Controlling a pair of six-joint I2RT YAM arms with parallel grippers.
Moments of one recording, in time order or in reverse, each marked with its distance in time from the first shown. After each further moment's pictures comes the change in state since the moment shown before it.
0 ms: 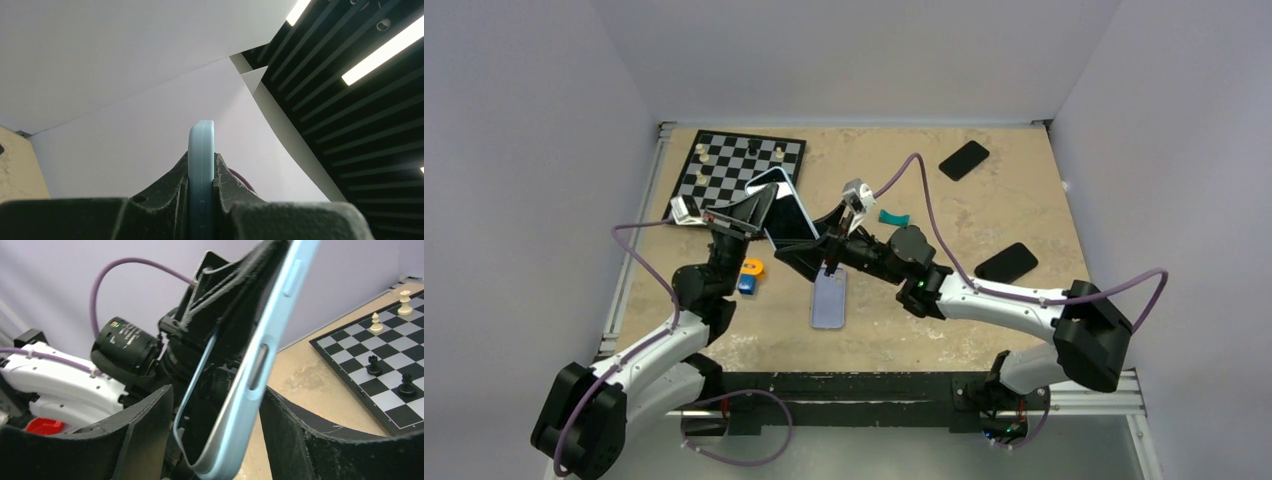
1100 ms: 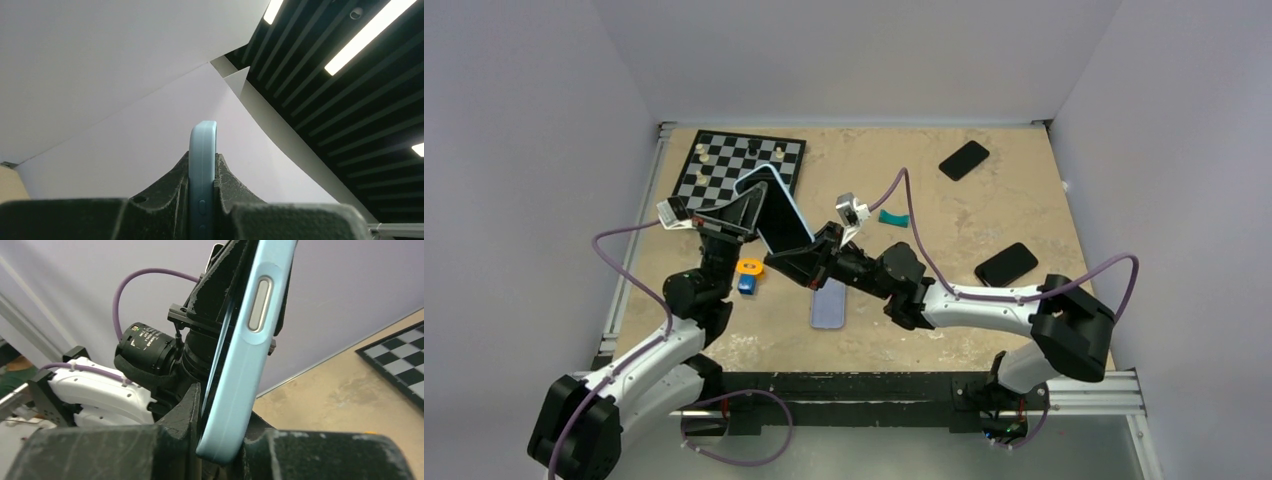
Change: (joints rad) left arm -0.005 -0.055 0.012 0.061 -0.028 0.109; right arm 0.074 0.098 -0.031 0.230 0.074 0.125
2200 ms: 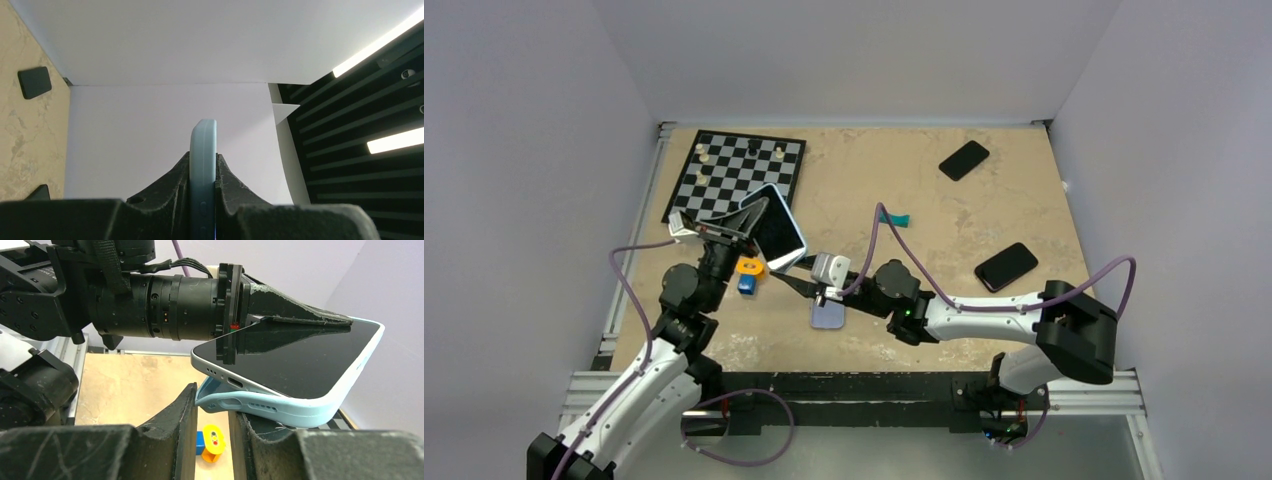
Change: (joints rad) left arm 0.022 -0.302 0.018 -0.771 0.001 -0.357; right arm 0.087 -0.029 -0.063 -0.073 0.066 -0.941
